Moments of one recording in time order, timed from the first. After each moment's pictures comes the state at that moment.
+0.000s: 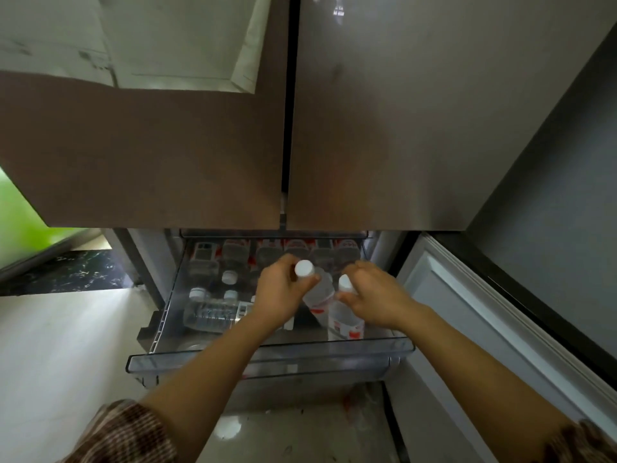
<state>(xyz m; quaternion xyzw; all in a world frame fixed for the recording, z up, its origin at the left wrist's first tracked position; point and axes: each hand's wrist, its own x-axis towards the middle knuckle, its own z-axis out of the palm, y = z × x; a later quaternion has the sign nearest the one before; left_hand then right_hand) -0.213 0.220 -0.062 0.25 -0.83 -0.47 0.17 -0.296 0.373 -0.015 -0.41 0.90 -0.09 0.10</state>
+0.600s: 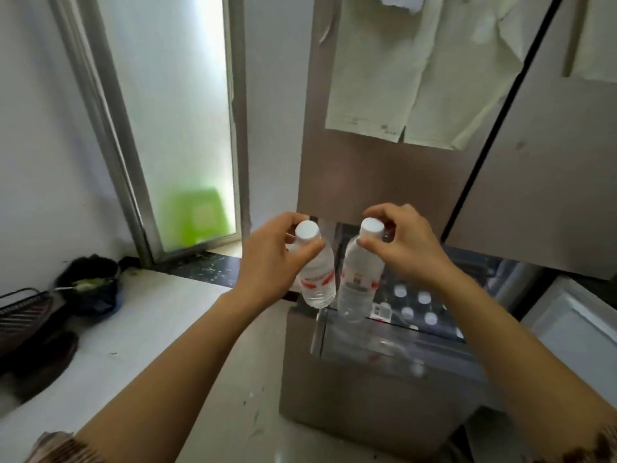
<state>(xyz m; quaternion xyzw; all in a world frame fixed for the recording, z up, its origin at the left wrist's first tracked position) 0.092 0.127 0.067 0.26 -0.81 -0.34 0.40 -0.073 0.248 0.103 -0.52 0.79 -0.34 0.00</state>
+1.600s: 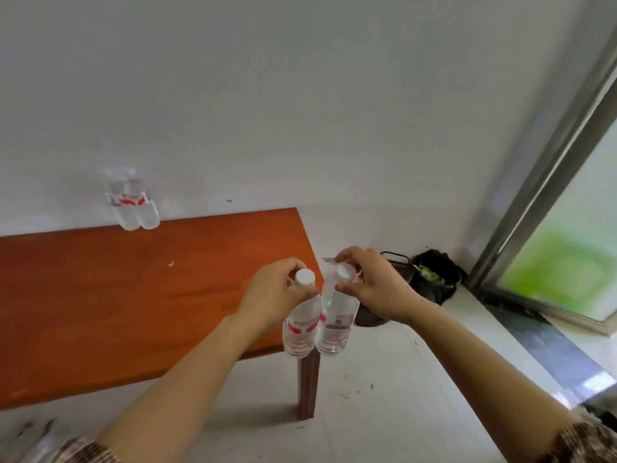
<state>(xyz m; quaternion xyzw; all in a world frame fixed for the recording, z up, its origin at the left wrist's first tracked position) 0.803 -0.023 -0.020 0.72 -0.56 -0.20 0.36 0.624 -0.113 -0.007 -0.88 0.36 -0.19 0.25</state>
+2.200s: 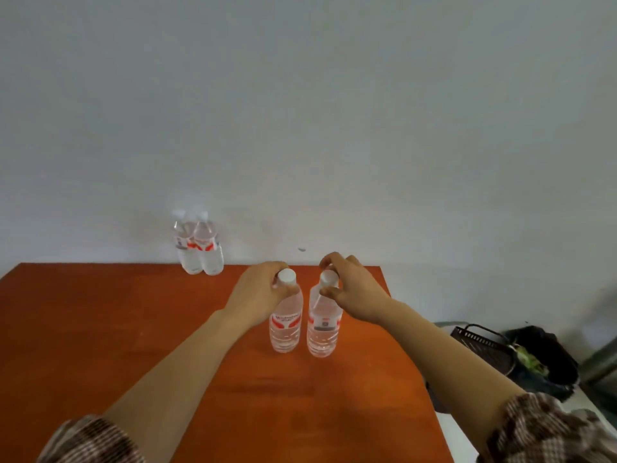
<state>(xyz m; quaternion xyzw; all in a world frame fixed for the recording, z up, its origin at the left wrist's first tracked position) 1.110 -0.150 -0.010 0.80 -0.50 -0.11 0.33 0.959 -0.271 -0.004 -0.92 0.30 -0.14 0.23</state>
